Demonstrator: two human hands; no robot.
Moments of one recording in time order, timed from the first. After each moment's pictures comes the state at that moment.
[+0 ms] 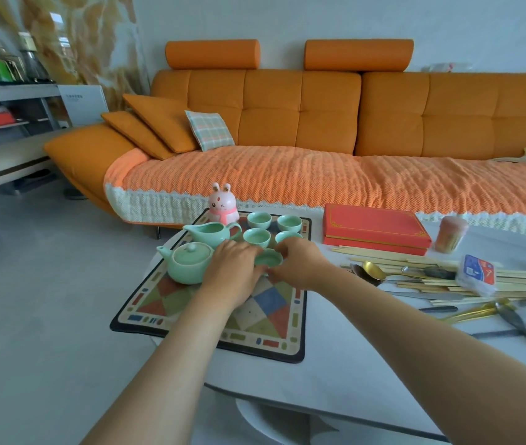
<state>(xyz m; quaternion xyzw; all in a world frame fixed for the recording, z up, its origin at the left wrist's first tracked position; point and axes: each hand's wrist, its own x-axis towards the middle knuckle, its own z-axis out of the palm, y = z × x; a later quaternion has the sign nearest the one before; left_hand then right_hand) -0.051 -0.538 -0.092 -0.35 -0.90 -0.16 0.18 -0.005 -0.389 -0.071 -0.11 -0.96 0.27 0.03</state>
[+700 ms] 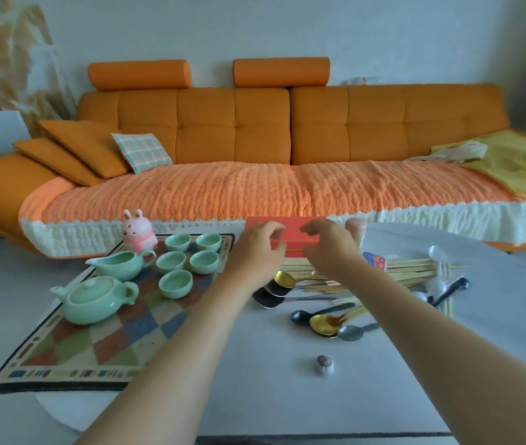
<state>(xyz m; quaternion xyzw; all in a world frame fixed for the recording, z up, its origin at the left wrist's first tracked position) 0.017 -0.359 -0.036 -0.38 -0.84 -0.38 0.05 0.092 -0.213 -0.035 -0.22 -0.91 0.27 0.21</state>
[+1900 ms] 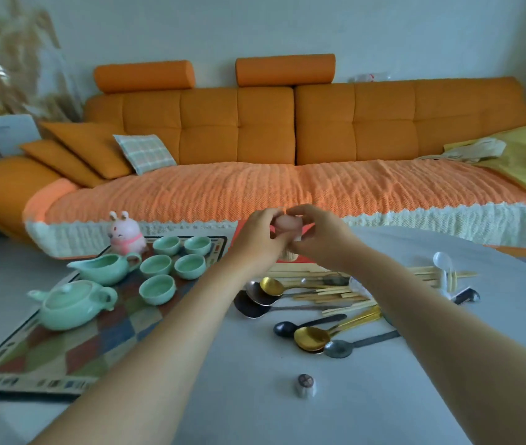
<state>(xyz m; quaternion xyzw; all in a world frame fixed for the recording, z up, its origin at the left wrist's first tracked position) 0.005 -0.315 -0.027 -0.37 -0.82 -0.43 -0.01 0.085 -0.175 -0.023 -0.08 -0.91 0.35 0.21</state>
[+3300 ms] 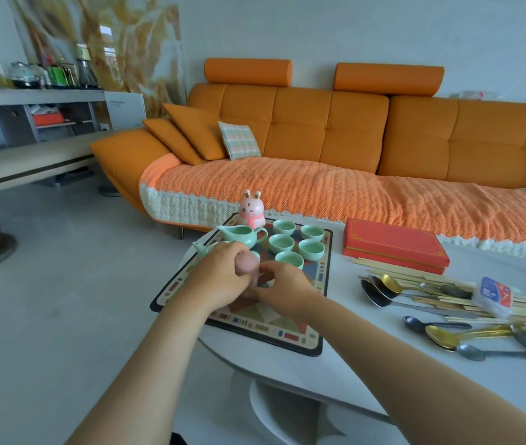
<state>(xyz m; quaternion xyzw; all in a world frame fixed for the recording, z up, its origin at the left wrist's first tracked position) -0.019 -0.619 -0.067 -0.22 -0.92 -0.32 0.06 0.022 -0.460 -0.082 -0.02 -0.92 0.39 0.02</state>
